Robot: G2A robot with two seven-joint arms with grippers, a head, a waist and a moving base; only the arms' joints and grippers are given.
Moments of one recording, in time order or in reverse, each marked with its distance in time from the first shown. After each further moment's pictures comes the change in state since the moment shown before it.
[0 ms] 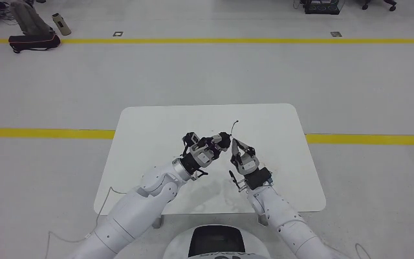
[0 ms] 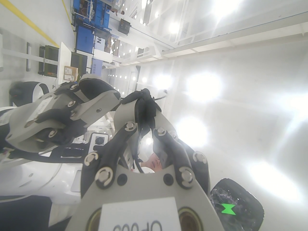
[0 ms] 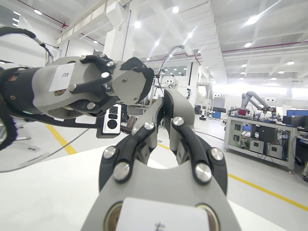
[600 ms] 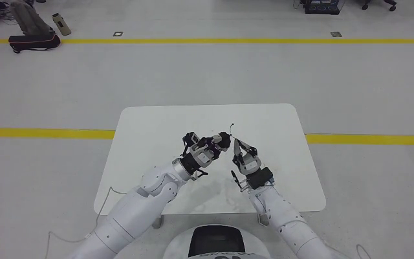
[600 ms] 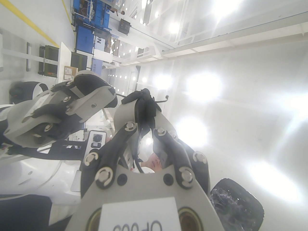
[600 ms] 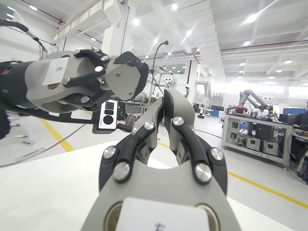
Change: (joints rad) left arm 0.000 0.000 0.000 0.000 0.000 0.000 0.000; right arm -0.008 0.002 0.022 0.006 -0.011 -0.007 0.004
